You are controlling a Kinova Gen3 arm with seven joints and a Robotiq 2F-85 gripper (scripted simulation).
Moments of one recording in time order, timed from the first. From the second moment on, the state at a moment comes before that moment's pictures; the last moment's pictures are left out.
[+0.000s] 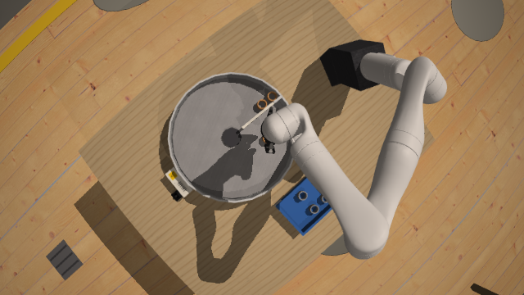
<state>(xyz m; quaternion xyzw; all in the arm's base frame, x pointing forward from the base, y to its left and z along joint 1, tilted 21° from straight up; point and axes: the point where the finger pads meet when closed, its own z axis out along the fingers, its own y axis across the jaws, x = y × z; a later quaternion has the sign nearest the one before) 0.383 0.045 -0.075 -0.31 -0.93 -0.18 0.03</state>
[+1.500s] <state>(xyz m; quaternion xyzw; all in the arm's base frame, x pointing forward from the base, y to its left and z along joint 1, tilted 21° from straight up) 0.375 0.034 -0.053 -0.31 -0.93 -0.18 0.04</state>
